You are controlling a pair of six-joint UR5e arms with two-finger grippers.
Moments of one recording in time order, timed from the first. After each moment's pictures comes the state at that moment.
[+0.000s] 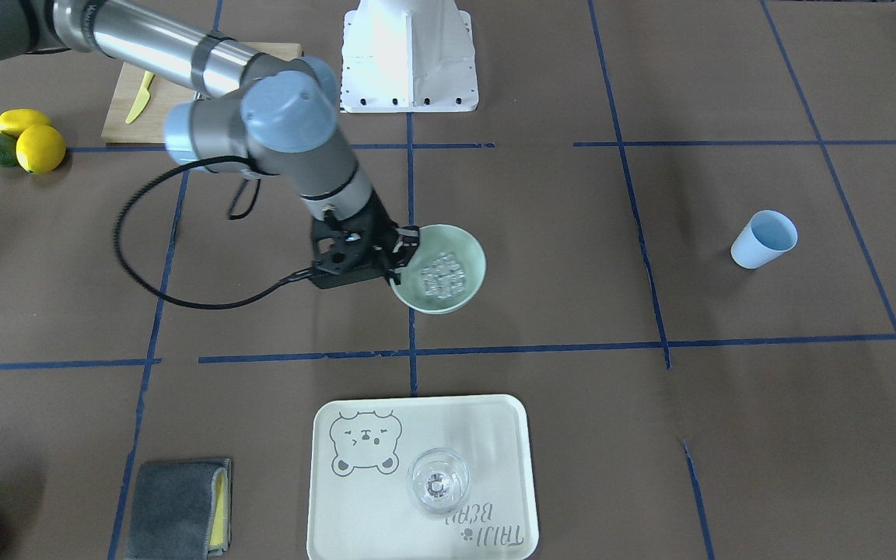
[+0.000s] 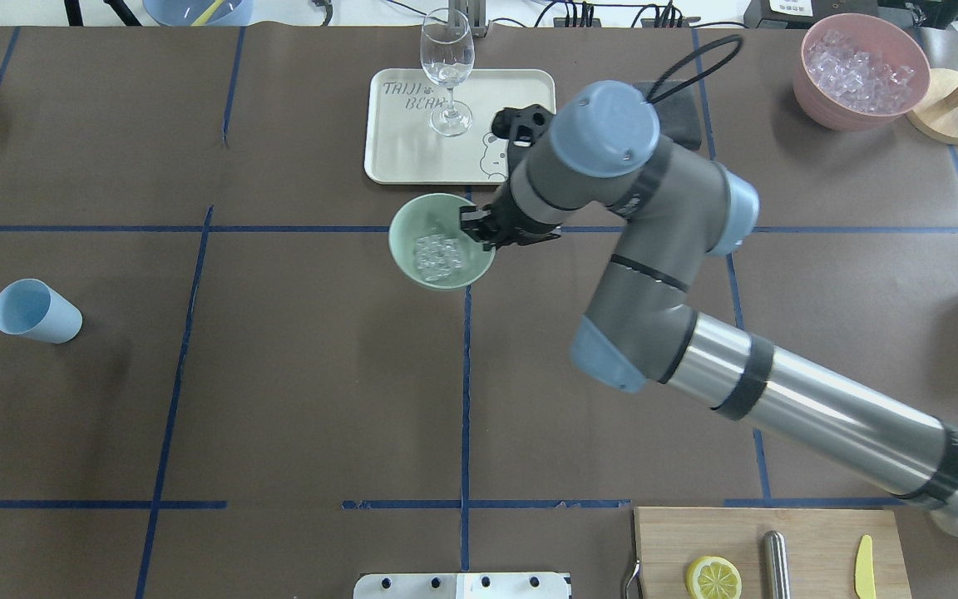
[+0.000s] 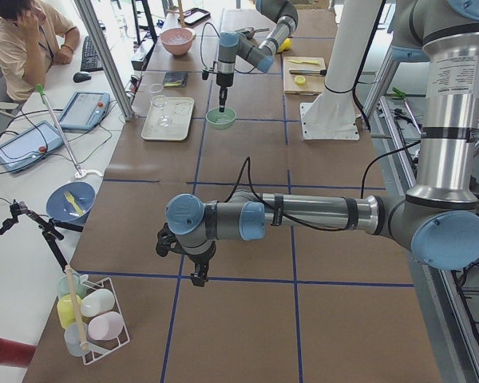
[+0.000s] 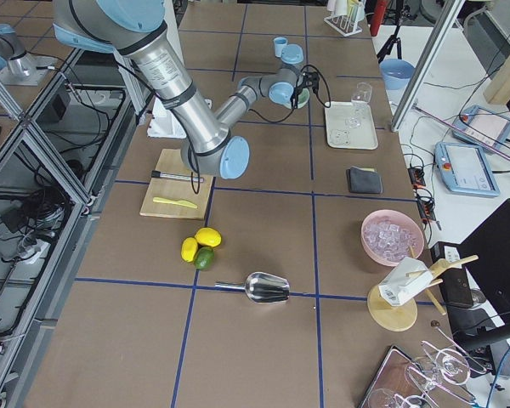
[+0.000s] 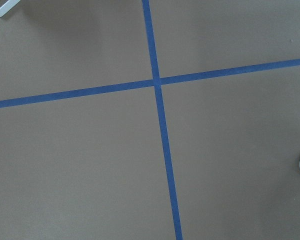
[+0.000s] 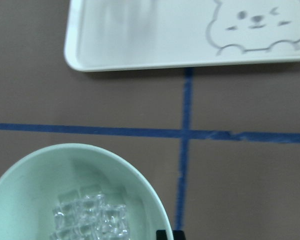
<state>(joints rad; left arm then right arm) -1.57 -1.57 -1.60 -1.50 -2.41 0.19 0.69 -0.92 1.55 -1.20 2.03 1.13</state>
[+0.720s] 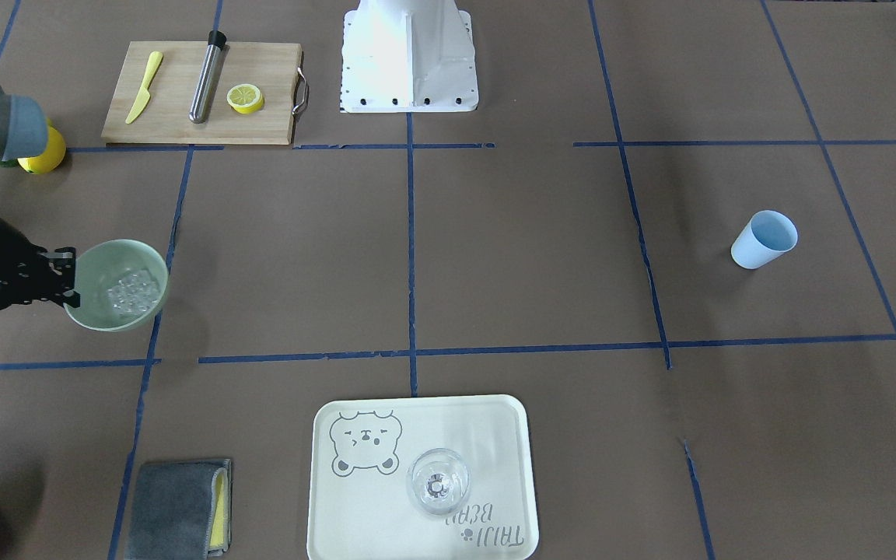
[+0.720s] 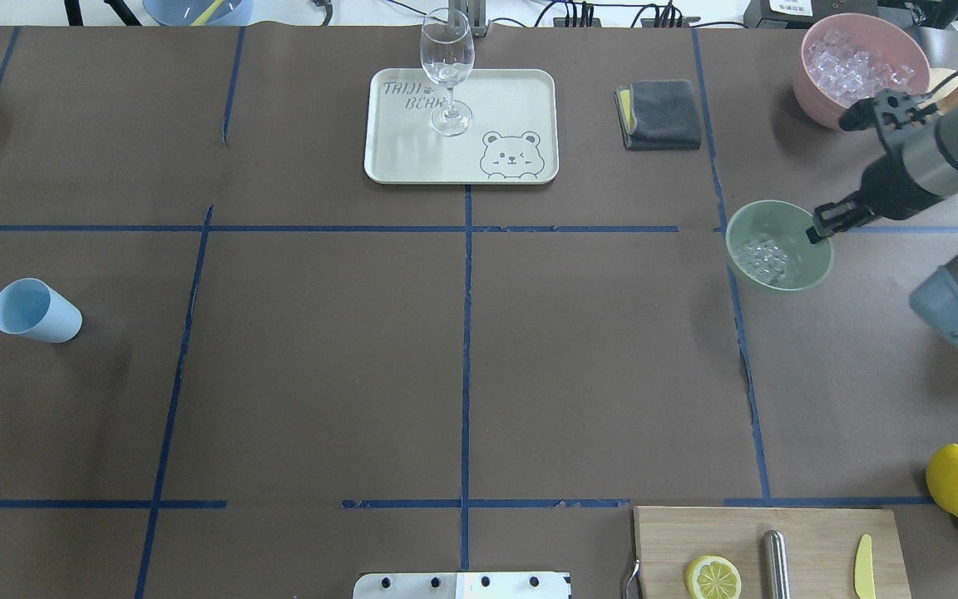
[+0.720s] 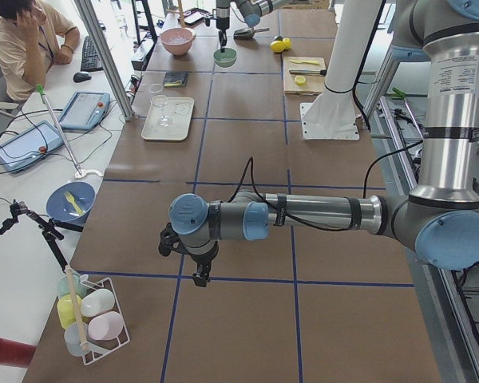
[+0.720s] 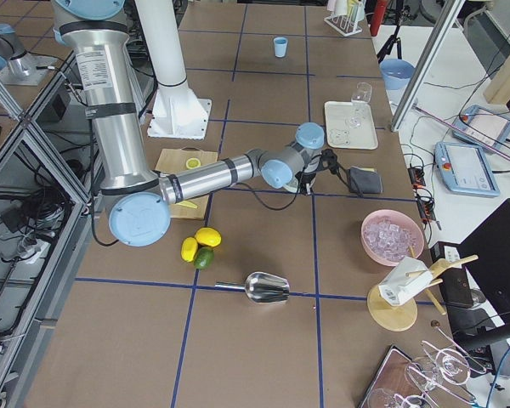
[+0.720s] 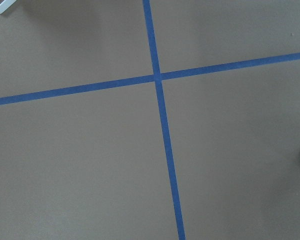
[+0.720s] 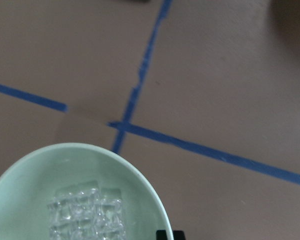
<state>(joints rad) -1.57 -1.56 -1.61 -1.50 -2.41 0.19 1.06 -1.47 1.65 -1.13 2.30 0.49</state>
